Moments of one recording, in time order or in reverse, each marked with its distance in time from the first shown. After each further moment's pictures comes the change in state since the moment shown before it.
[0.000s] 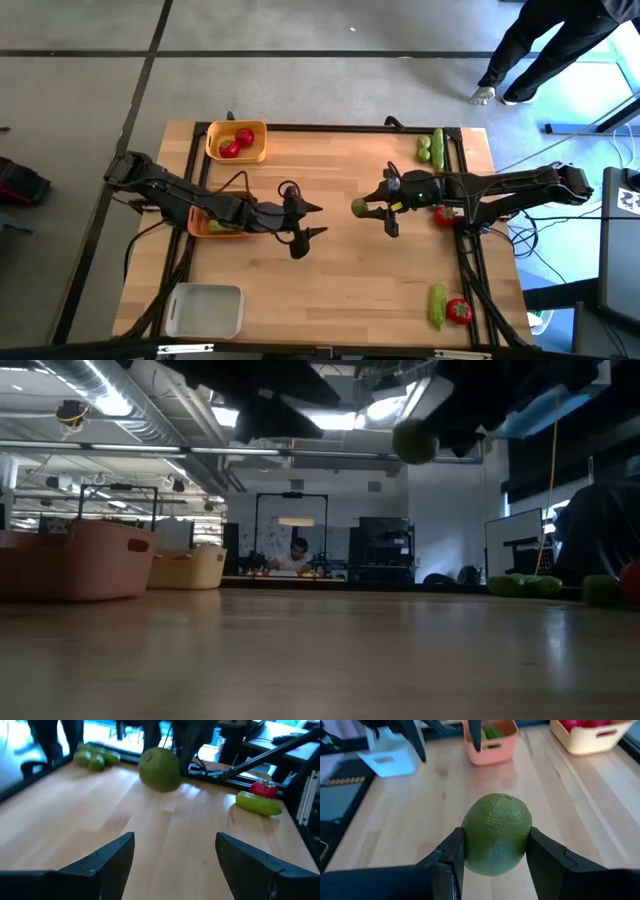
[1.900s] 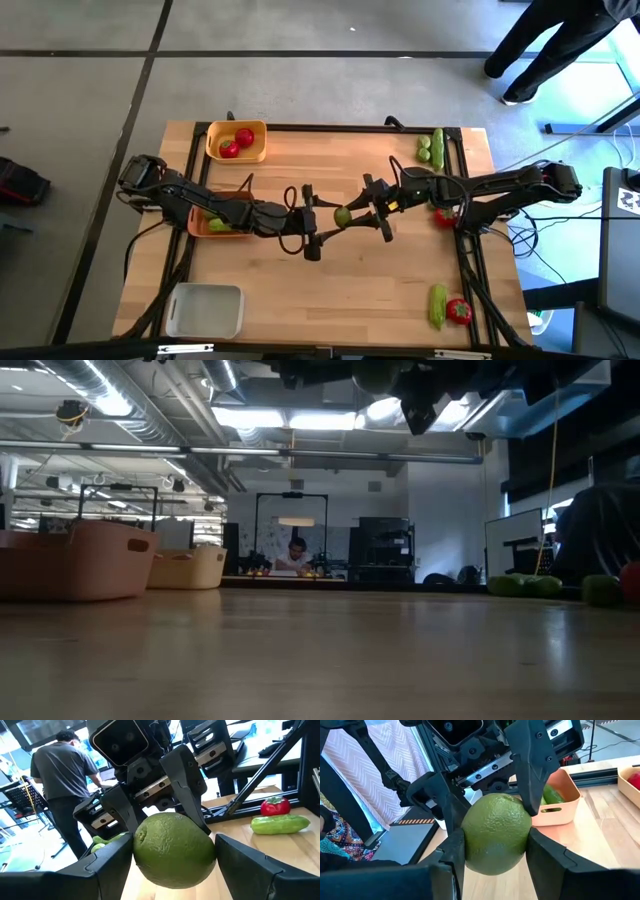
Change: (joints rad) left arm -0.003 0.135 0.082 0.333 -0.019 0.546; right arm 0.000 0.132 -0.002 0.472 -0.256 0.075
